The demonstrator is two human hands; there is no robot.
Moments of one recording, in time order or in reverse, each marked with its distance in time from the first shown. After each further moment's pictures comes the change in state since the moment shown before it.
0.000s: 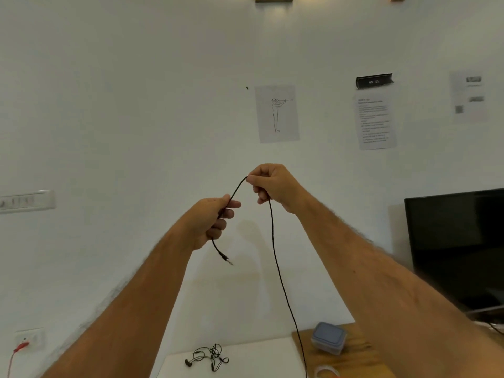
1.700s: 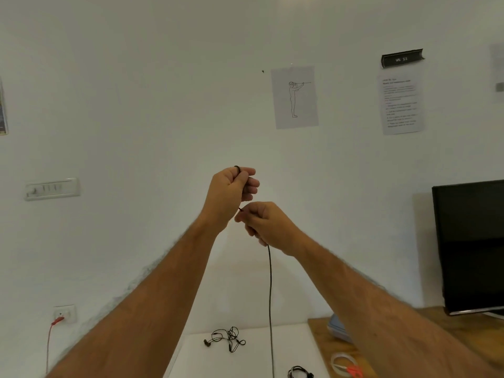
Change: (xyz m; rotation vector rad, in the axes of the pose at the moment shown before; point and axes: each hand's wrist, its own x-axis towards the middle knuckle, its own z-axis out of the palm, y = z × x) left_hand 0.002 -0.004 0.013 0.122 0.212 0.499; right_hand -0.063 0.037 0.074 -0.033 -0.164 0.031
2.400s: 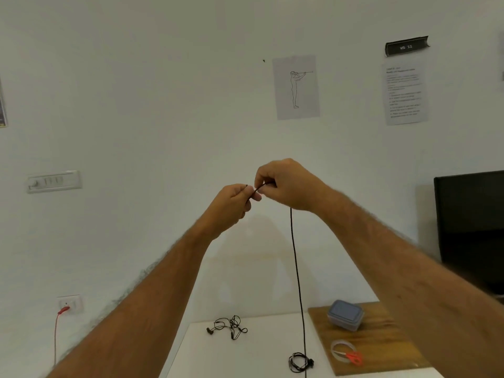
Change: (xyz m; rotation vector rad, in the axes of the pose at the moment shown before) left_hand -0.017 -0.021 -0.011 0.259 -0.241 -0.179; right_hand 0.012 -0.044 -0.056 -0.768 0.018 -0.353
